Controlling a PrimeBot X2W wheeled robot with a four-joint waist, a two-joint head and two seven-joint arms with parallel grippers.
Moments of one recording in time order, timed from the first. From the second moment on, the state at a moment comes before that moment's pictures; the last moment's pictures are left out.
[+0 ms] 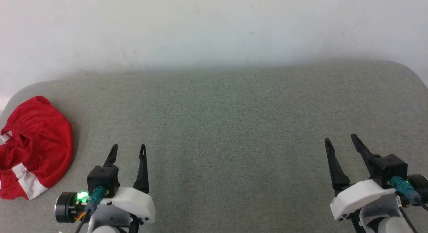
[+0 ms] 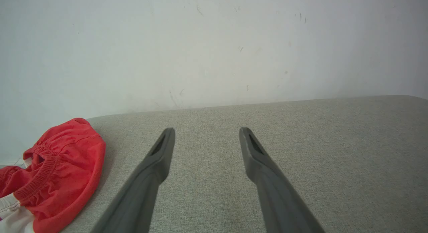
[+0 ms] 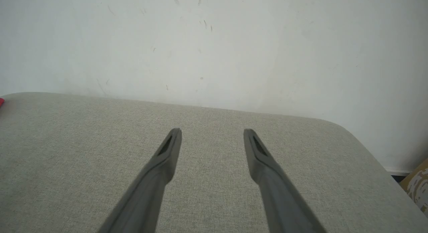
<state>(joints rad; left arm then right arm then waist) 0.00 0.06 -0.02 0.01 -0.01 0.04 -0.02 0.01 -0.06 -0.02 0.01 0.02 0.13 -0.02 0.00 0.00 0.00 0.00</state>
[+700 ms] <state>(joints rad) 0.00 0.07 -0.06 0.01 -0.01 0.12 -0.06 0.01 -0.06 -0.05 -0.02 0.03 0.13 -0.06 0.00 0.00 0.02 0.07</state>
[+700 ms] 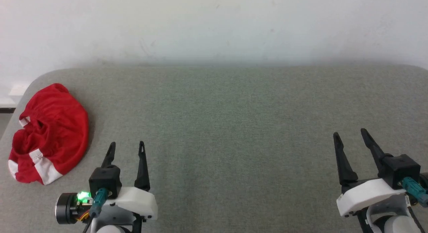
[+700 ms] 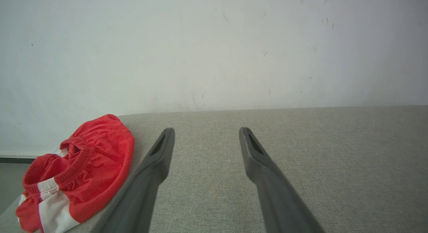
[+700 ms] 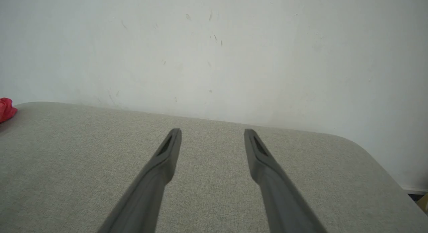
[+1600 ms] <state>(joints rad) 0.00 0.08 -0.07 0.00 -0.01 0.22 -0.12 0.01 -0.05 -0.08 -0.04 0.03 0.13 -0.12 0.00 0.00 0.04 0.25</state>
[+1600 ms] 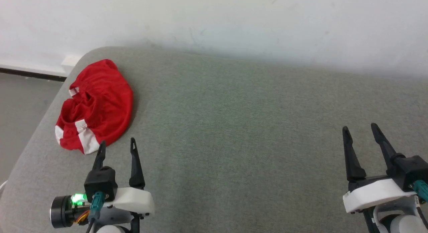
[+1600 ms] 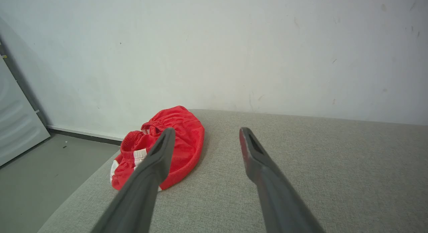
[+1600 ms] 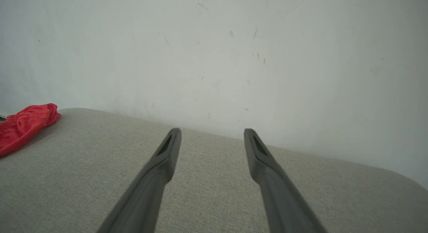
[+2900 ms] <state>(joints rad) -0.46 0.28 0.10 0.32 -0.13 0.12 -0.18 -0.08 -0.05 -0.15 -0.12 -0.05 0.13 -0.20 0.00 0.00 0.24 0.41</state>
